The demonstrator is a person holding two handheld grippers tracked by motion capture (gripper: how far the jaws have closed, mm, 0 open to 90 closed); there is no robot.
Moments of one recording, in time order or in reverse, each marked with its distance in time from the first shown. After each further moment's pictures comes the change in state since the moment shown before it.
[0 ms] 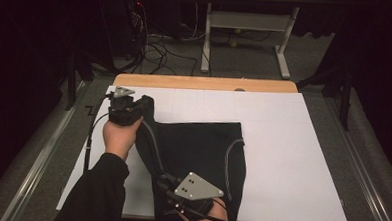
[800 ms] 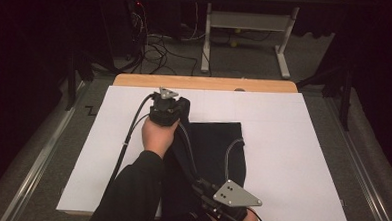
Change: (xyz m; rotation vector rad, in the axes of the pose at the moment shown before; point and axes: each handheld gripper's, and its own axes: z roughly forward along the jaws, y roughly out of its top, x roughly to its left) left arm -0.080 0.008 0.051 0.027 -0.049 0.092; right arm -0.036 -0.045 -0.048 0.032 -0.097 0.059
